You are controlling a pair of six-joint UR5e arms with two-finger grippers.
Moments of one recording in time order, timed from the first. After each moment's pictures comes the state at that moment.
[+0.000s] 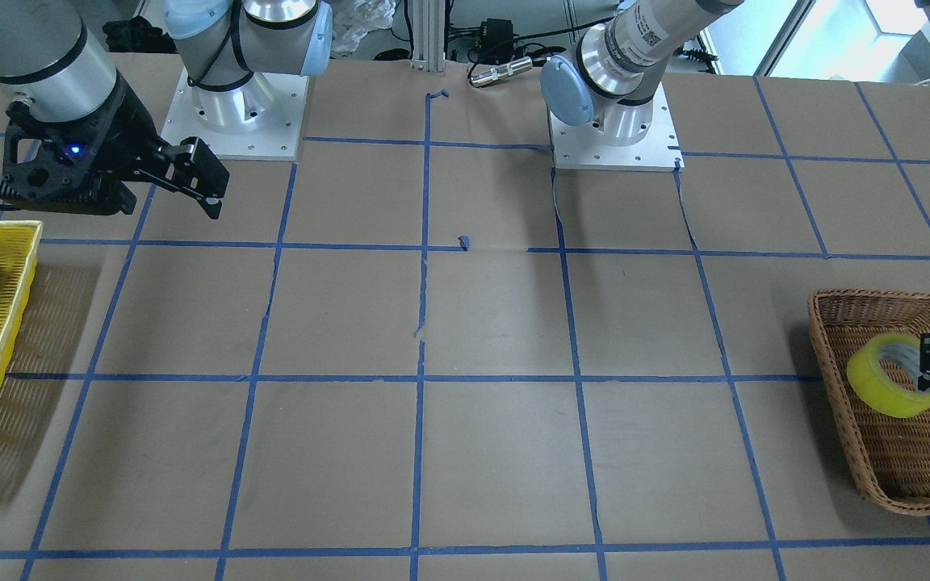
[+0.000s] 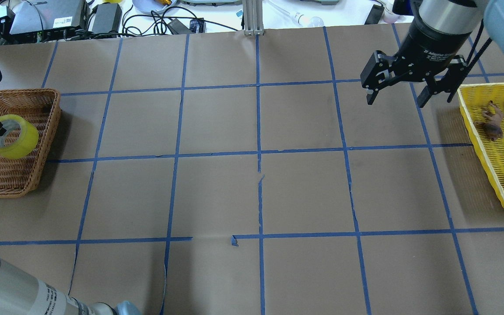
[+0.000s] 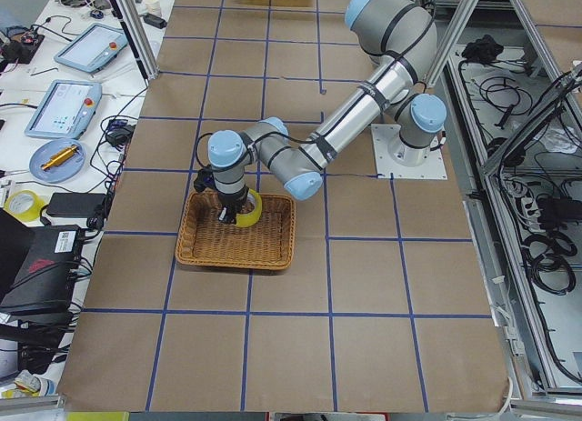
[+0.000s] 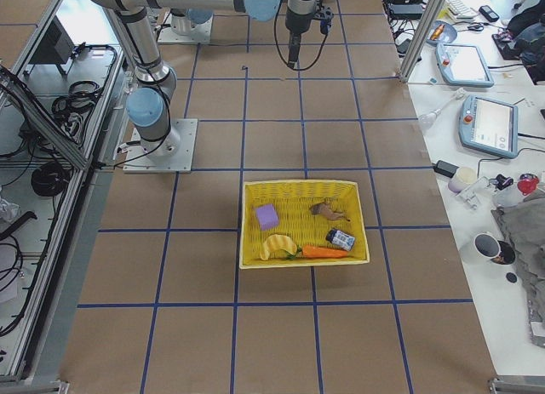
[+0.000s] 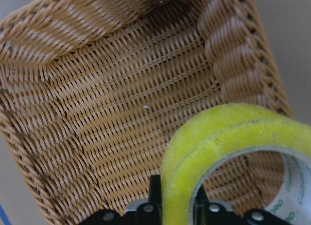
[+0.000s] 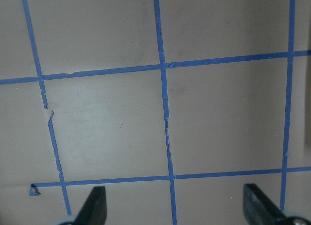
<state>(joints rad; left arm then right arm) -0.86 -2.09 -1.53 -0.99 1.59 1.16 1.50 -1.54 1.54 -1.48 -1.52 0.02</state>
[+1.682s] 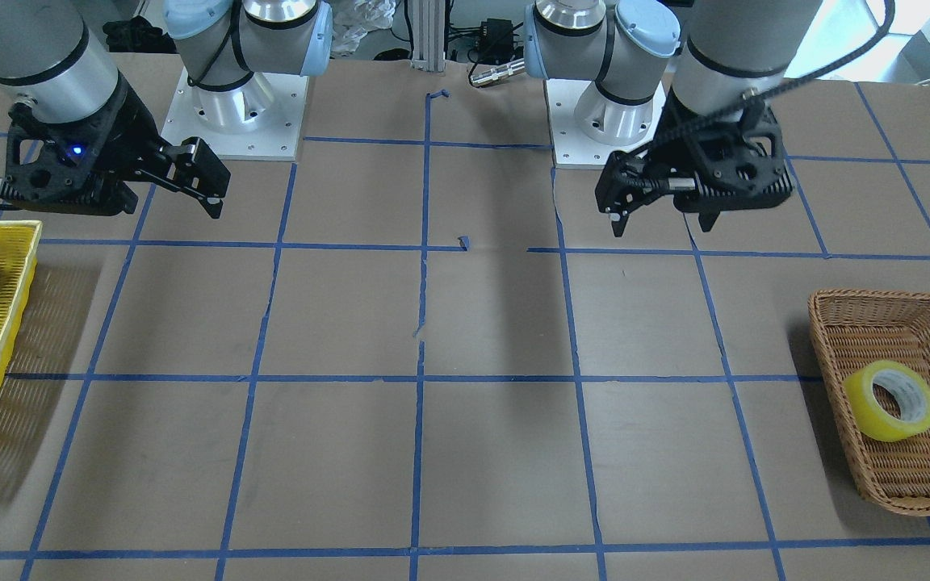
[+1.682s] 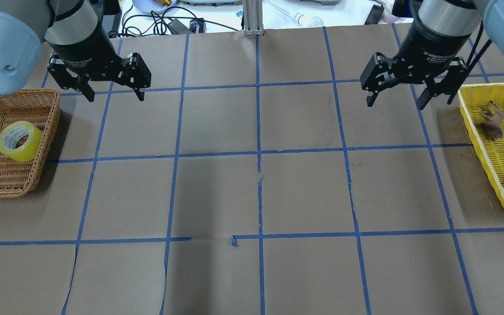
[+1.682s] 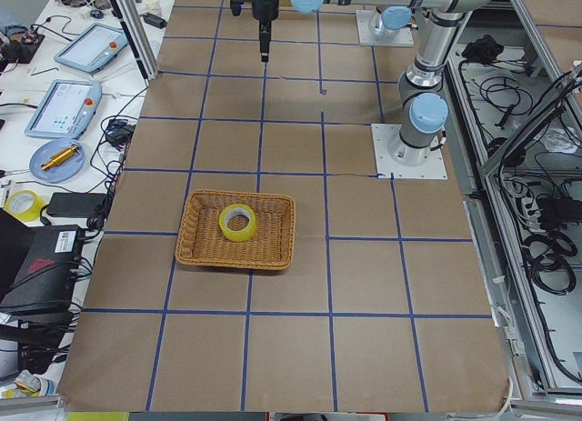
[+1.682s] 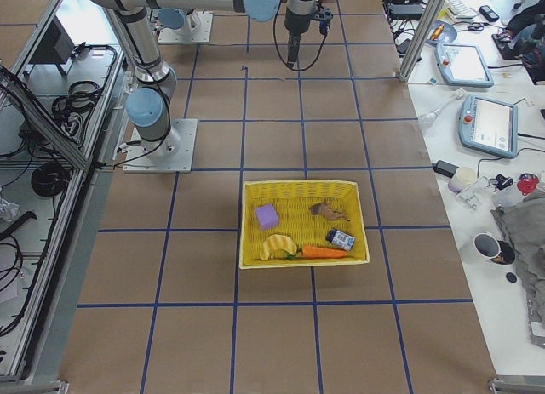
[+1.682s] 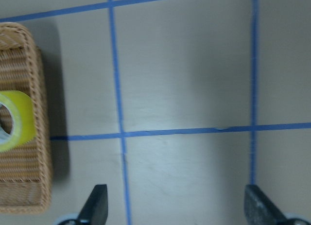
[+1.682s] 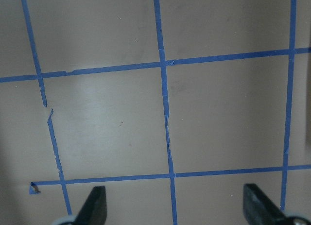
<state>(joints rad) -1.61 -1.58 -1.52 -1.57 1.64 -0.10 1.51 -1.54 1.55 -1.48 -1.52 0.02</state>
